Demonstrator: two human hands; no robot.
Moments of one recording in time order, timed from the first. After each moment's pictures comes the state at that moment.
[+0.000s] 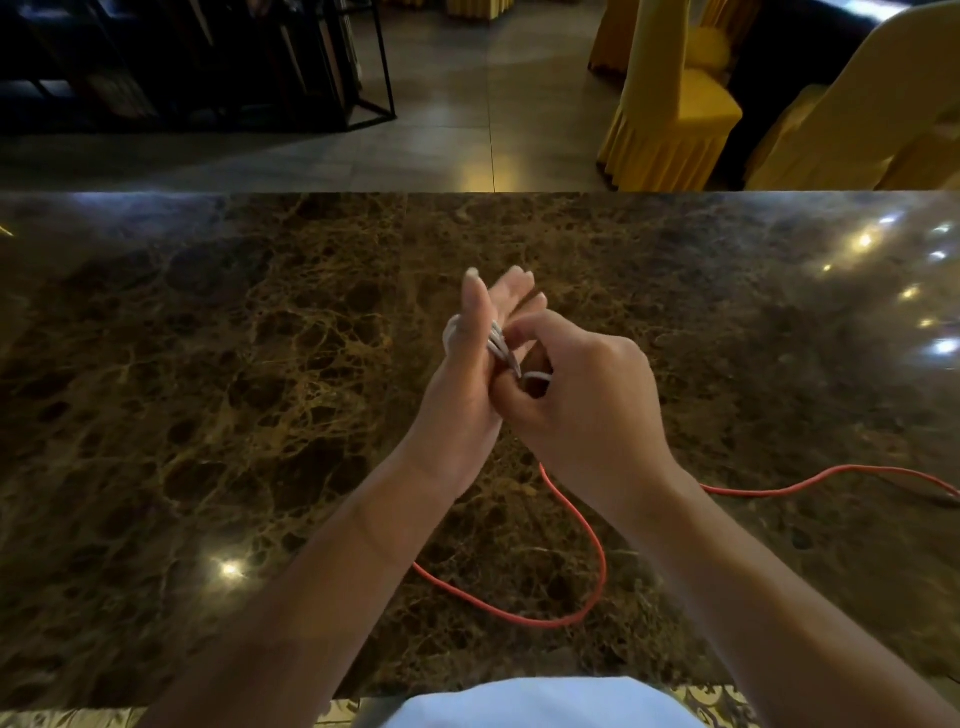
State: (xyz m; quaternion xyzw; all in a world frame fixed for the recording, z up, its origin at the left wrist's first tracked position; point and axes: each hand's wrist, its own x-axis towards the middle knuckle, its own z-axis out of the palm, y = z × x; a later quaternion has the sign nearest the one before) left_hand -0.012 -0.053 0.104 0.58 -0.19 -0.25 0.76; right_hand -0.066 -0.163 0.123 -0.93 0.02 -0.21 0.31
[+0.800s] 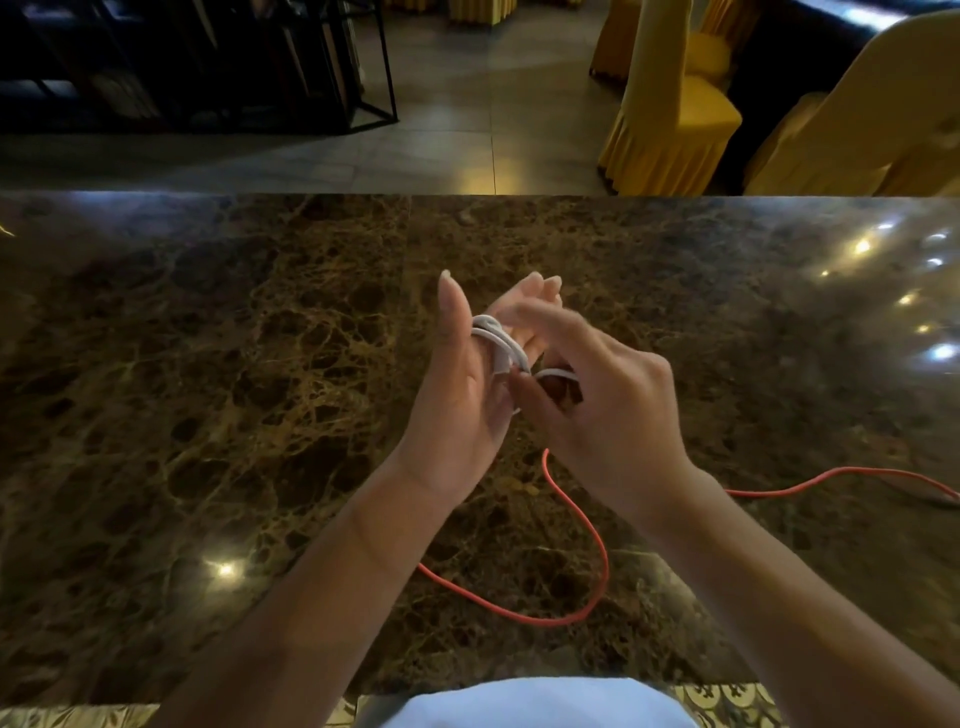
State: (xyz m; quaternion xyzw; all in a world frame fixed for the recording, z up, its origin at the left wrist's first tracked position) left_hand -0.014 -0.048 0.102 0.50 -0.16 -0.30 0.80; right_hand -0.070 -0.178 0.114 -0.89 -0.11 -0.32 0.30
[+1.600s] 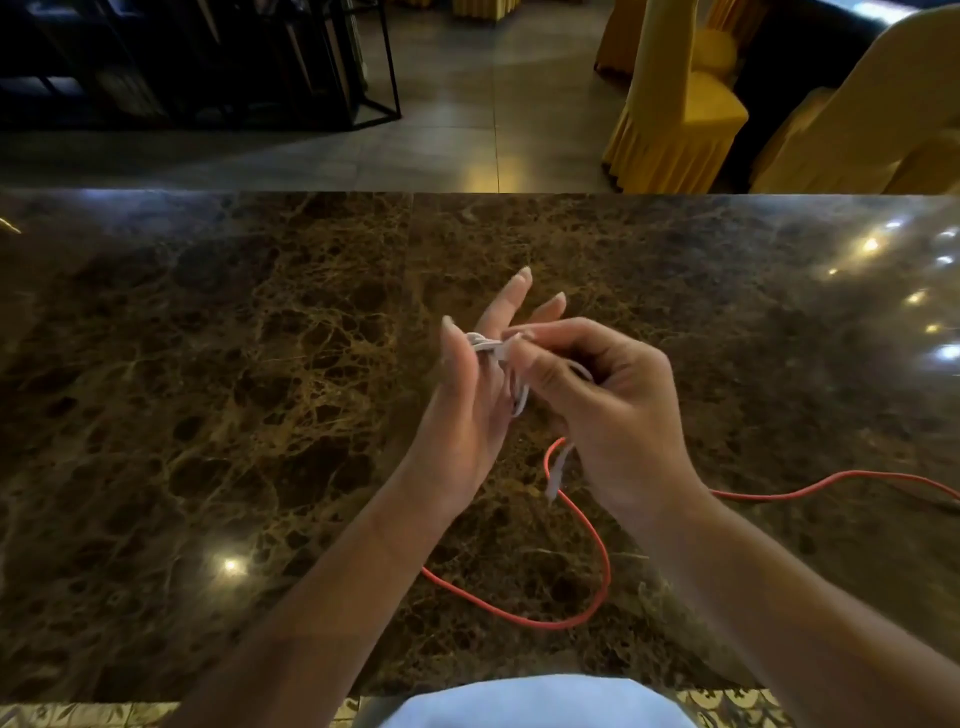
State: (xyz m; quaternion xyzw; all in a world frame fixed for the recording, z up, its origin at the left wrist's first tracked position) left_hand -0.021 -0.046 0.093 0.49 -0.20 -0.28 0.80; right_hand -0.075 -0.168 0.119 -0.68 0.01 -0.14 0.72
